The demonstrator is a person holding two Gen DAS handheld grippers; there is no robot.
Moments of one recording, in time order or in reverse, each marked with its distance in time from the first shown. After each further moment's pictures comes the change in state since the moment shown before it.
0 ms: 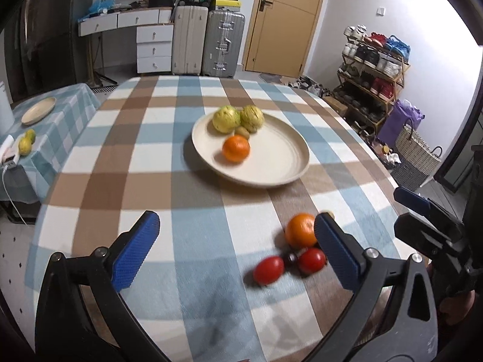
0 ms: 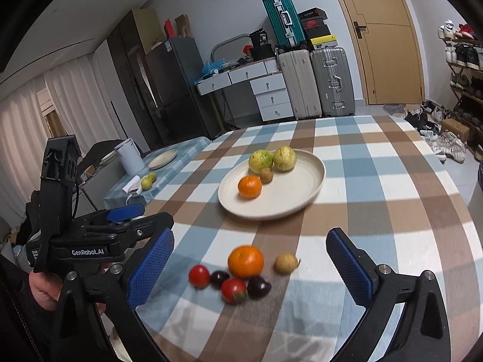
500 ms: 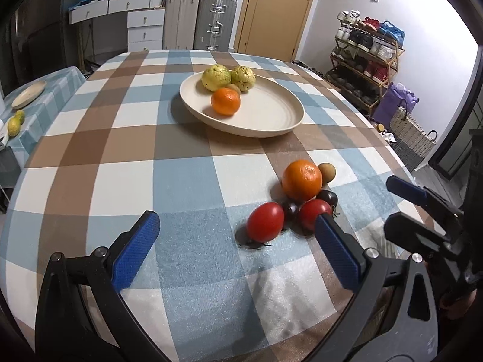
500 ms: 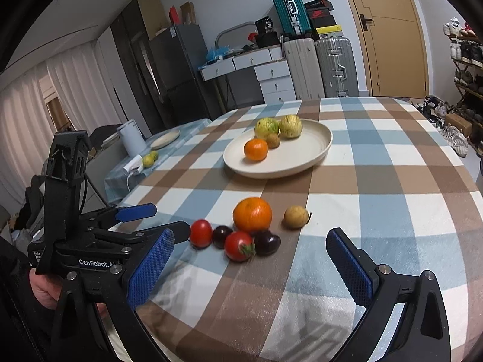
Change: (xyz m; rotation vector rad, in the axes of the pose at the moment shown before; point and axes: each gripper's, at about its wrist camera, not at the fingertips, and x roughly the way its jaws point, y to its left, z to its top) left arm 0.029 0.000 -0.044 0.016 0.067 -0.044; right arm 0.009 0.008 -0.046 -0.030 0.060 0.002
